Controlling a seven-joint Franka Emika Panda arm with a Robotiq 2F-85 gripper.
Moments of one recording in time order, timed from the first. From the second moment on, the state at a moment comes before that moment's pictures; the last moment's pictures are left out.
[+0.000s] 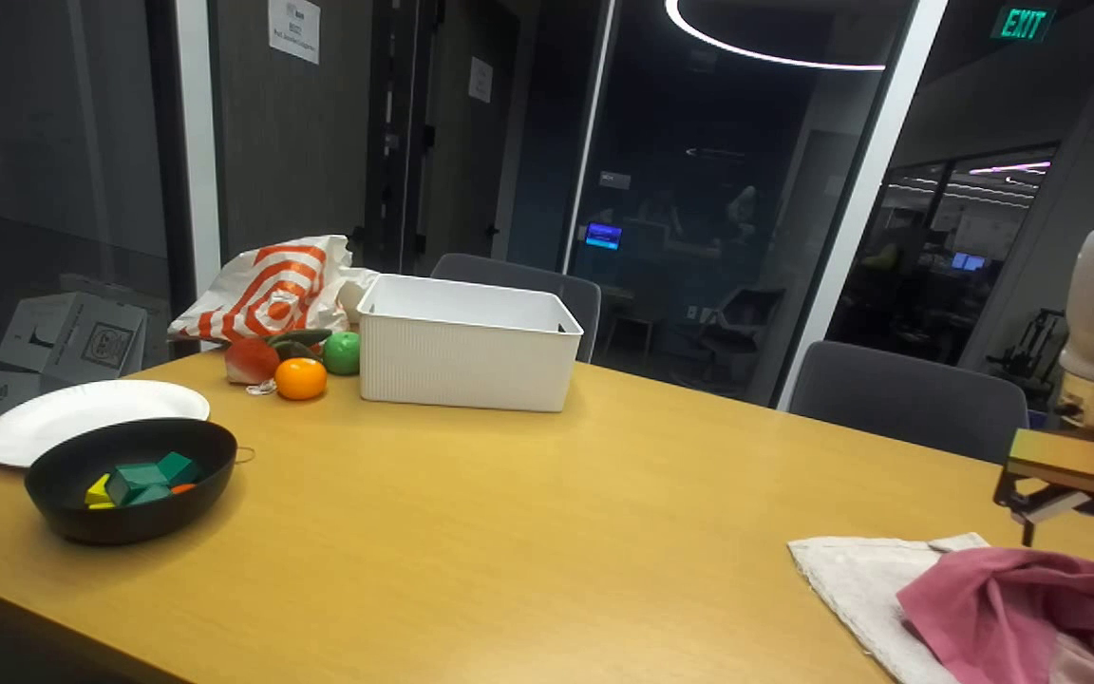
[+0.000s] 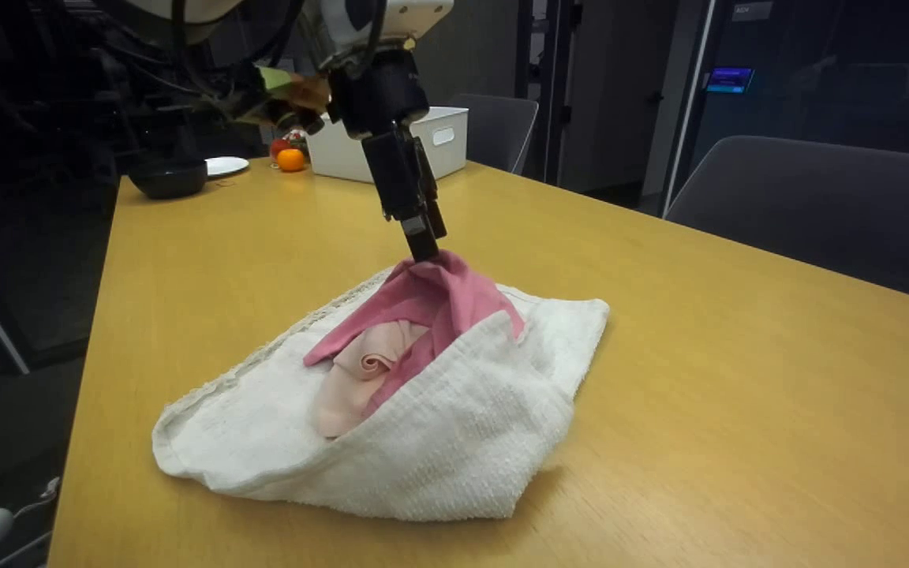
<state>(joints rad) -0.05 -0.28 0.01 -2.46 -0.49 2.17 1.19</state>
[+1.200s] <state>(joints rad) -0.05 -0.08 0.06 -2.43 -0.57 2.25 1.21</state>
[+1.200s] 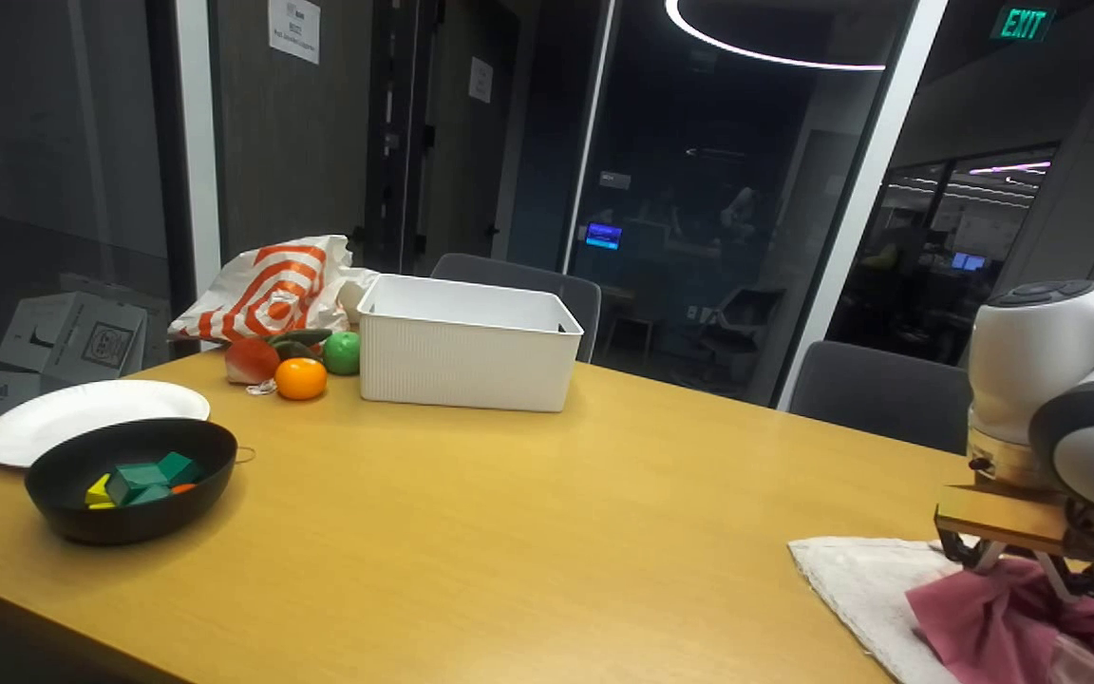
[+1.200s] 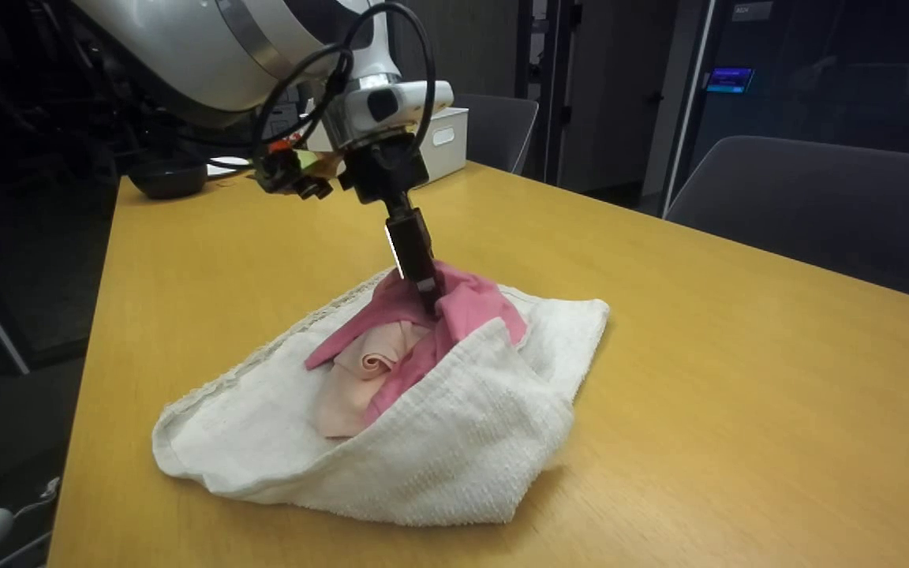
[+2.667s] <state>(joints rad) -0.03 -0.24 0.13 -2.27 -0.53 2.46 1.21</state>
